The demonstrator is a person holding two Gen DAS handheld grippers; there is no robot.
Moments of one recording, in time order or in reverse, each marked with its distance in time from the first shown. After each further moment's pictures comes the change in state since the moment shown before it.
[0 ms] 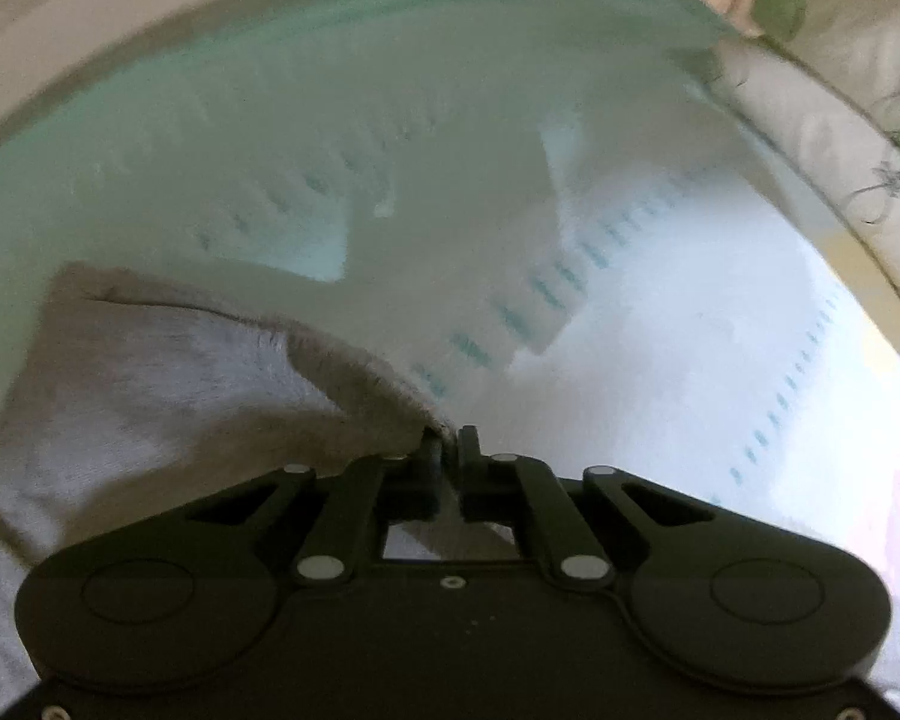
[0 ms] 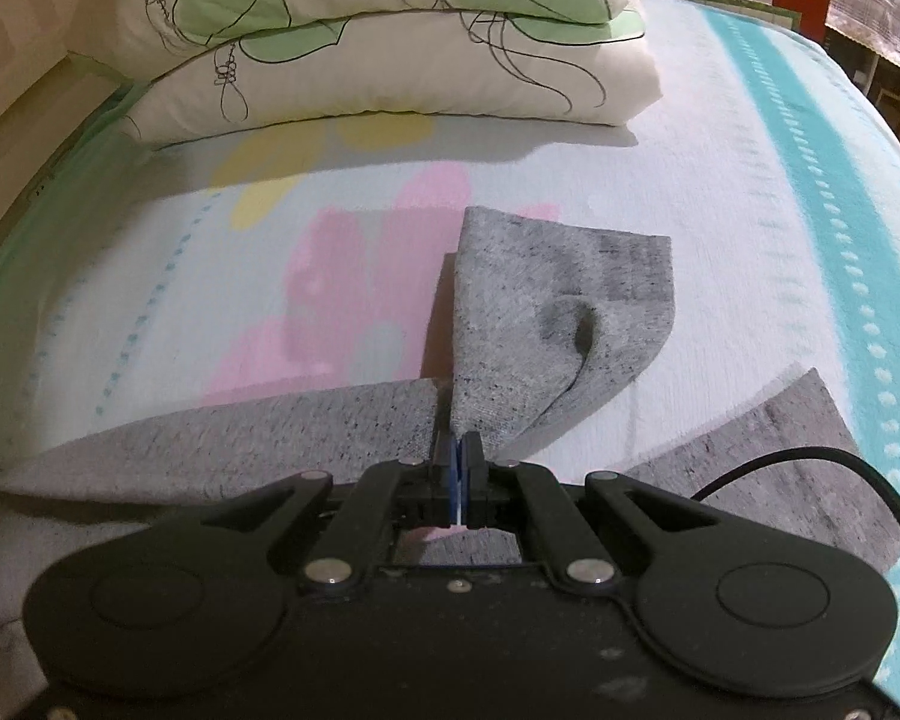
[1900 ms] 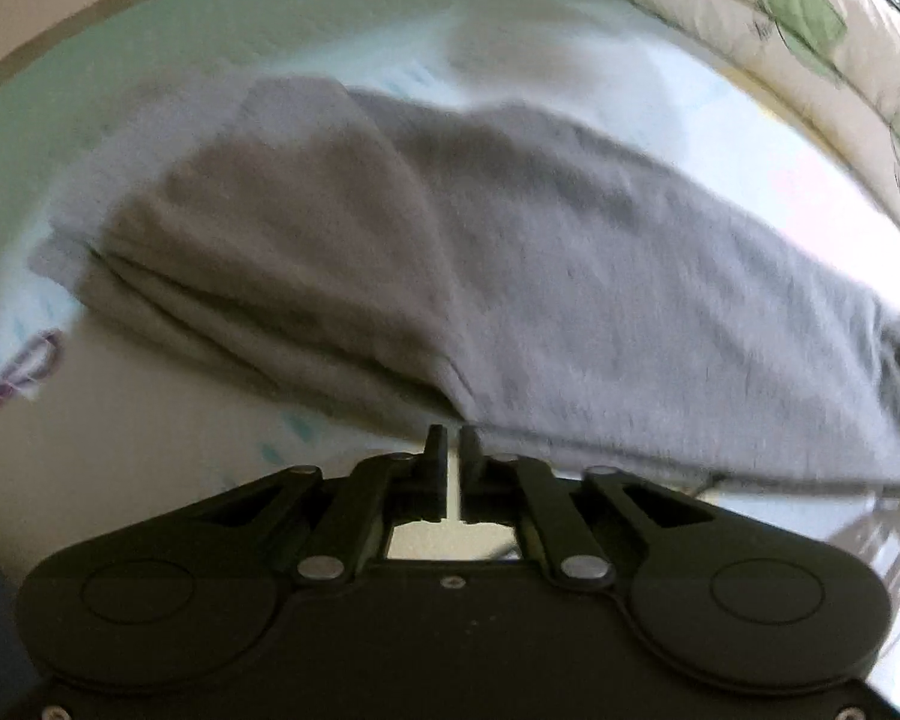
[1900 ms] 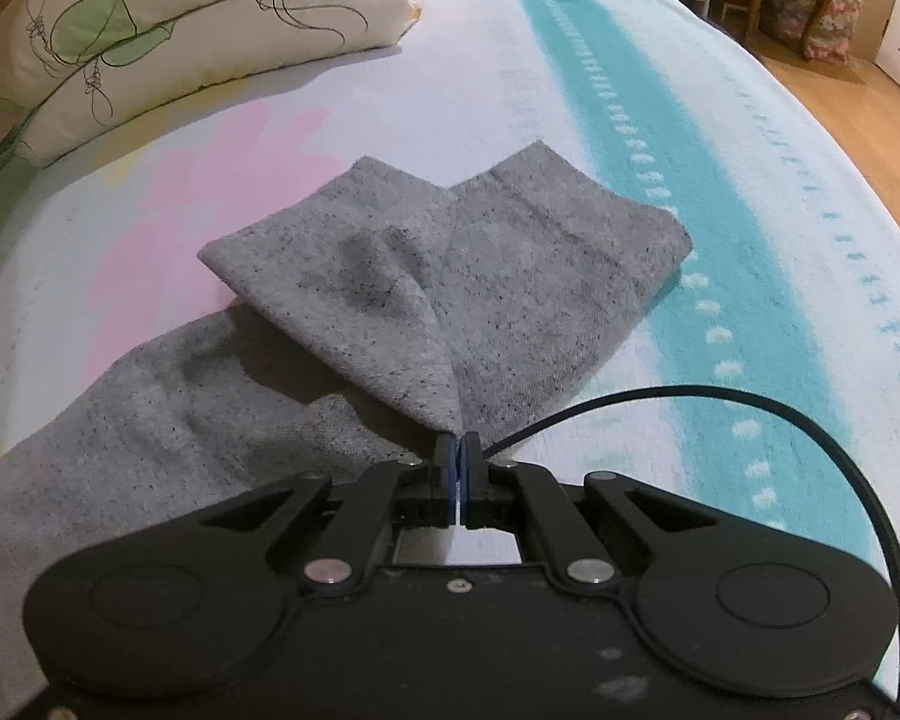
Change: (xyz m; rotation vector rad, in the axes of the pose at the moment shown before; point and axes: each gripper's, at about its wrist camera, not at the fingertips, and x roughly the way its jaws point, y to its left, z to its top) left arm -0.132 0.072 -0.227 0.030 0.008 -0.047; right arm -0.050 -0.077 -0.127 0.188 0.011 -0.171
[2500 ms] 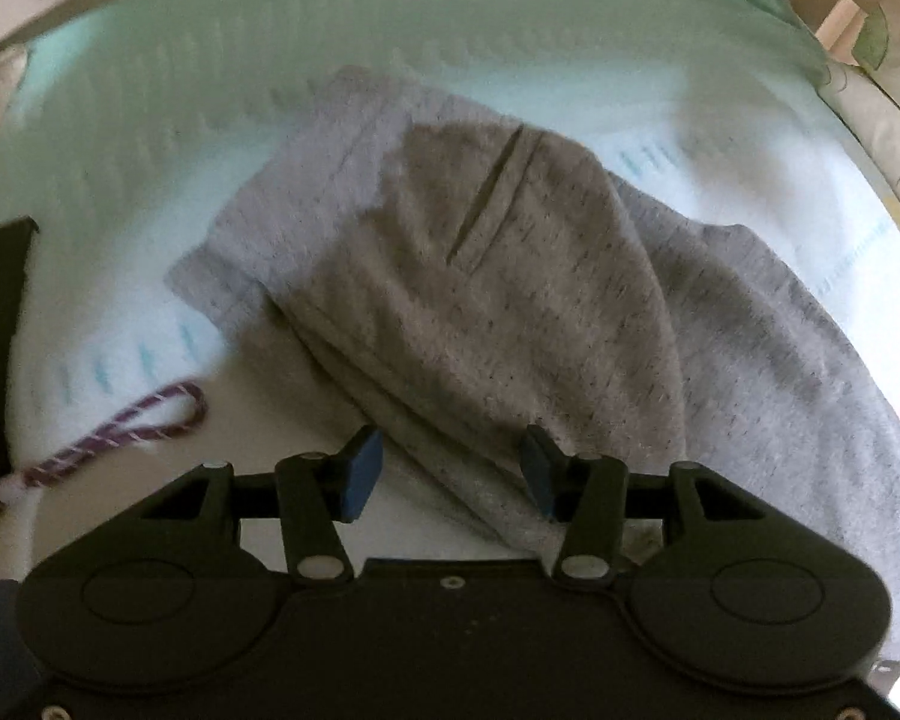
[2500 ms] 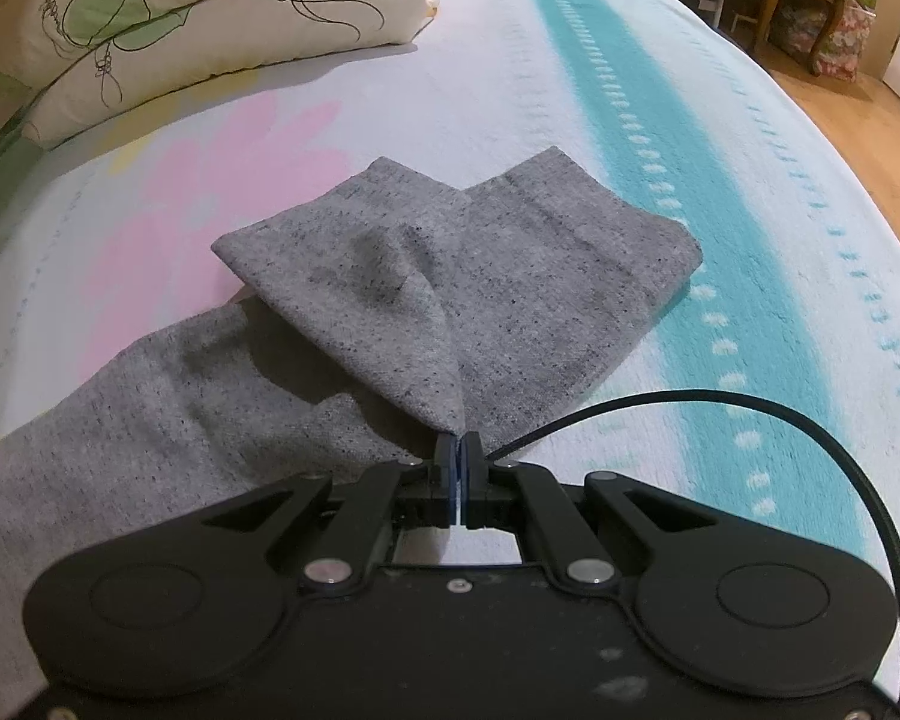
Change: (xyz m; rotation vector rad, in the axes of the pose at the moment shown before) left arm 0.020 0.090 0.058 -0.274 0.081 0.102; right arm -0.002 0.007 0.000 -0.033 -0.004 -0.009
